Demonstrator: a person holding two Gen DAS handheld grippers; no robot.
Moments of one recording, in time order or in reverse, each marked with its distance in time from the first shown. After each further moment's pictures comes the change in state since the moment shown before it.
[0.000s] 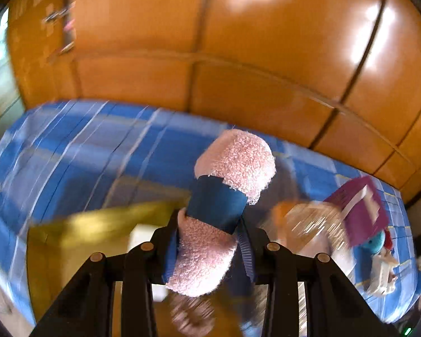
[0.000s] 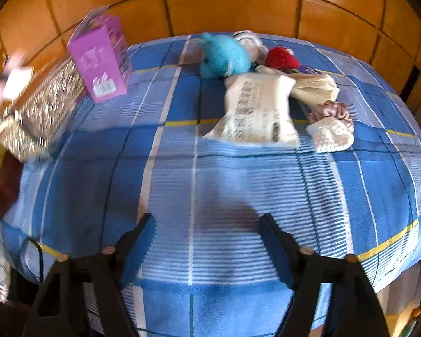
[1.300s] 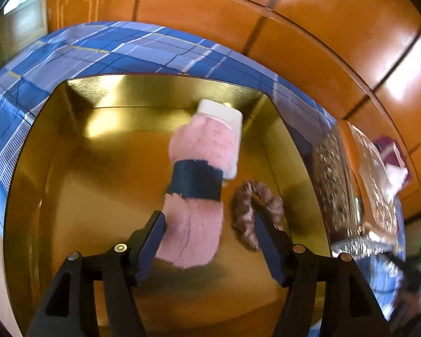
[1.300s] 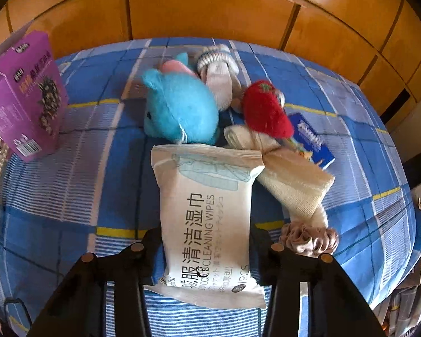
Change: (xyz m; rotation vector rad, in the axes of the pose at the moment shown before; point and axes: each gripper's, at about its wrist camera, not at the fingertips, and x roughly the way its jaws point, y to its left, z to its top) left arm 0.009 0.065 -0.118 -0.183 0.117 -0.009; right arm 0.047 -0.007 0.107 -0.050 0.061 -0.208
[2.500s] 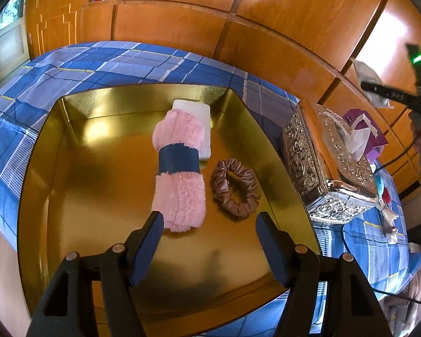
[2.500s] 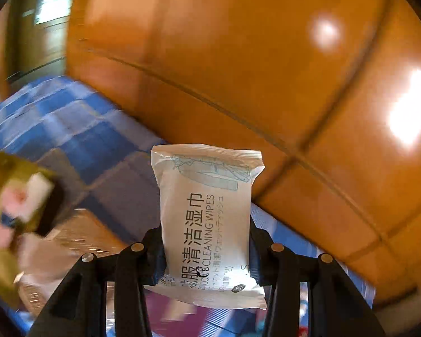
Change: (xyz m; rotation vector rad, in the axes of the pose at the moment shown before) left arm -0.033 -0.013 -0.031 0.112 -0.043 -0.042; right arm -0.127 0.231 0.166 -0.673 -0.371 0.202
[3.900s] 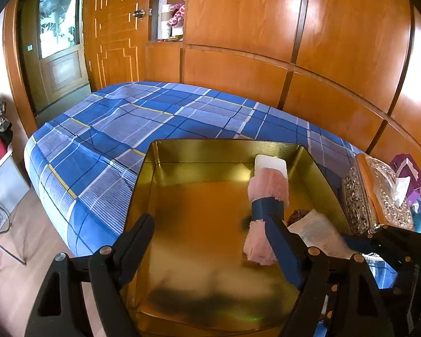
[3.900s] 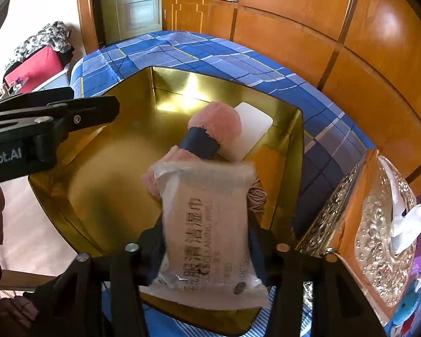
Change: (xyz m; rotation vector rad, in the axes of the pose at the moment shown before) left arm -0.053 0.042 0.010 -0.067 -0.226 0.306; right arm -0.008 0.268 -0.086 -0.128 0.081 0.388
